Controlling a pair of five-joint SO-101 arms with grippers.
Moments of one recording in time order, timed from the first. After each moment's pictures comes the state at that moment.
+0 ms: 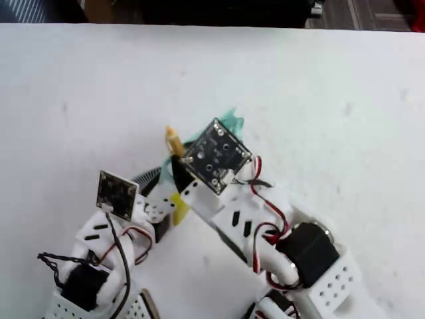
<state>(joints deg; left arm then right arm) 20.9 -104.3 81.9 51.6 7.9 -43.1 -53.3 24.7 66.2 15.3</state>
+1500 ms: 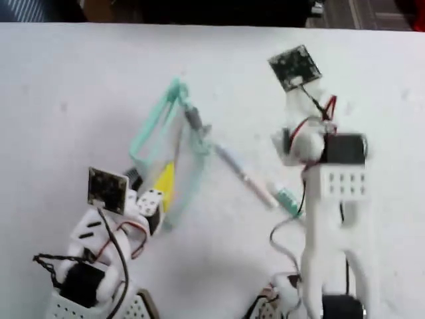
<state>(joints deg) 15.7 -103.6 82.5 49.5 7.9 -0.9 -24.7 12.3 82.6 29.5</state>
